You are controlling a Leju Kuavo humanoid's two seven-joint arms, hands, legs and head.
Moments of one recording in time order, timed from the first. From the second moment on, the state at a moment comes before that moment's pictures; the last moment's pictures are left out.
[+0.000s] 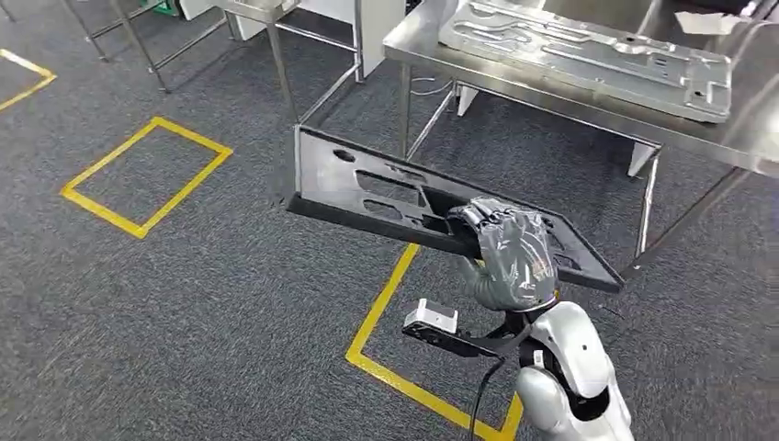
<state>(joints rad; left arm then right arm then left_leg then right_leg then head) -0.04 -0.18 -0.73 -0.01 1.57 0.54 -0.48 -0.23 0.04 0.39 -1.92 1.16 -0.20 -0.08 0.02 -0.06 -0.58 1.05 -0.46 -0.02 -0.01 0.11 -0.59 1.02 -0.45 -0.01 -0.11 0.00</state>
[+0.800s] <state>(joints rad) -0.04 -0.15 -0.72 -0.01 1.57 0.38 -0.49 -0.16 -0.12 0.27 -1.96 0.92 -0.10 -0.05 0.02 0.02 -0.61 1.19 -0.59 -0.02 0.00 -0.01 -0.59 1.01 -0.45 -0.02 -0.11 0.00</state>
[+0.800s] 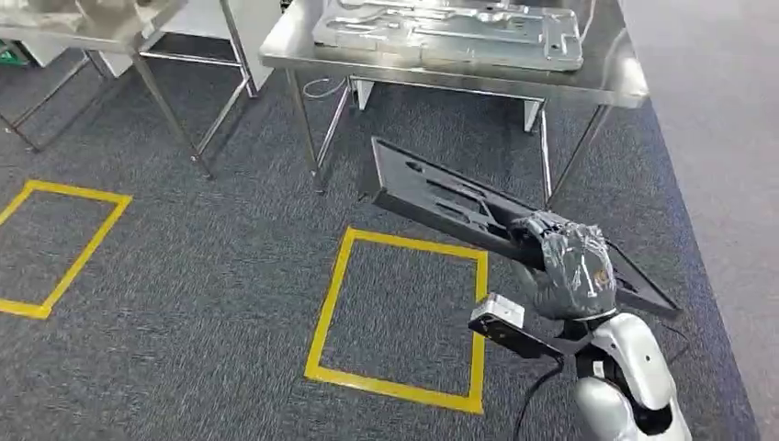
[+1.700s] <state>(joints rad) -0.06 -0.12 -0.76 -0.01 1.57 0.30 -0.49 -0.35 -0.20 0.23 -1.89 0.72 -0.02 -0.06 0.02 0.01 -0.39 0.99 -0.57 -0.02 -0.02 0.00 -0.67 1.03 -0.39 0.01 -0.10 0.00</state>
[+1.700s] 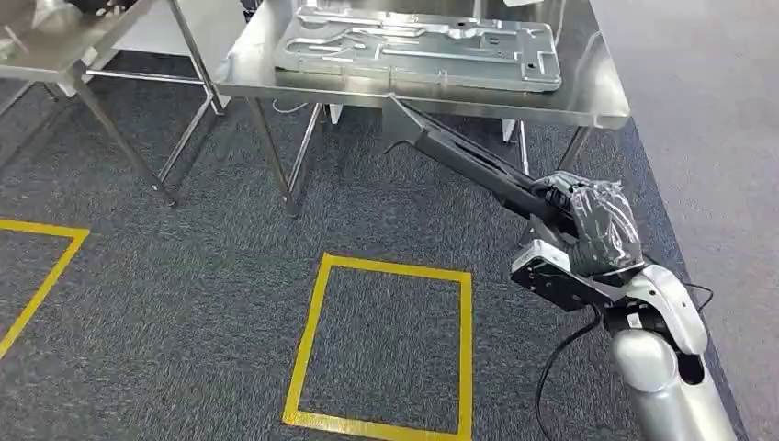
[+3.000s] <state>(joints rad) -0.05 -0.09 -0.83 -0.01 1.57 0.24 -0.47 -0.35 -0.20 0.16 -1.86 0.43 -0.07 0.01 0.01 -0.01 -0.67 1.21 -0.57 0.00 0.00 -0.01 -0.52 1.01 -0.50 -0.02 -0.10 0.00</state>
